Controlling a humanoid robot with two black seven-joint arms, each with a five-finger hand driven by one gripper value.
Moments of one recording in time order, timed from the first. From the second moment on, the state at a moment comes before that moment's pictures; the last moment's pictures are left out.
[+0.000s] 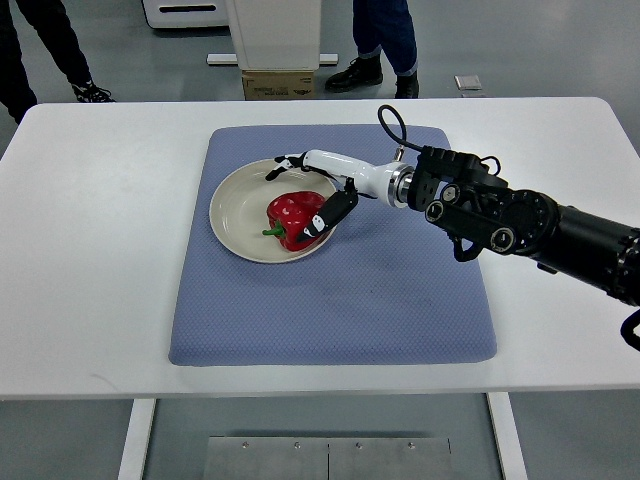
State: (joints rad) left arm 0.00 0.00 -0.22 -0.22 0.01 0.06 -0.05; right arm 1.24 0.00 -0.10 0.63 -0.69 0.13 0.33
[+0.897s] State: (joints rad) left arm 0.00 0.00 -0.22 -0.22 0.01 0.06 -0.05; right arm 1.03 -0.19 0.26 0.64 -0.28 -0.06 0.26
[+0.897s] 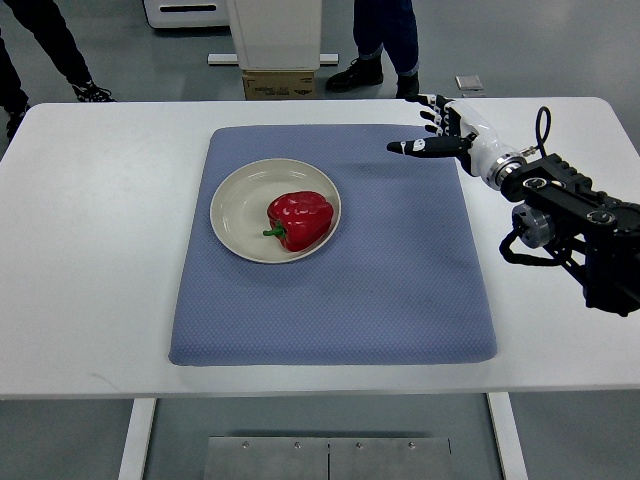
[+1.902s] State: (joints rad) left arm 0.00 0.00 -0.22 -0.22 0.01 0.06 -0.05; right arm 0.84 -0.27 0.47 0.76 -0.23 -0.07 0.27
